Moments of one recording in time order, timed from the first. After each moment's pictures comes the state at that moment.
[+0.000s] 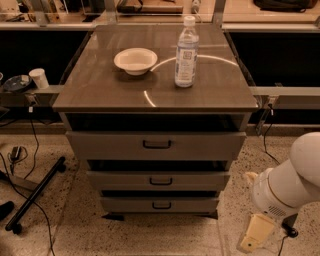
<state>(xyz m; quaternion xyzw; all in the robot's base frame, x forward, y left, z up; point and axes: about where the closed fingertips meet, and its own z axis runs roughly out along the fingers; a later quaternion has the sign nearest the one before) 0.361 -0.216 0.687 -0.55 0.82 0.09 0.12</state>
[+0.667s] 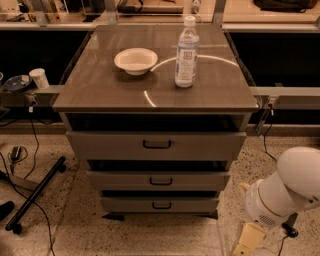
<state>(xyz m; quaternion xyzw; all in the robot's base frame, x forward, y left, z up) 0.355 -0.207 0.645 -0.55 0.82 0.11 0.11</state>
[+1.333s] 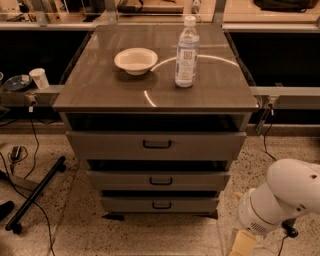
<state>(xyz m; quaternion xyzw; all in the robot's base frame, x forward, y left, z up) 0.345 -0.198 0.608 -0.55 0.82 0.13 0.09</state>
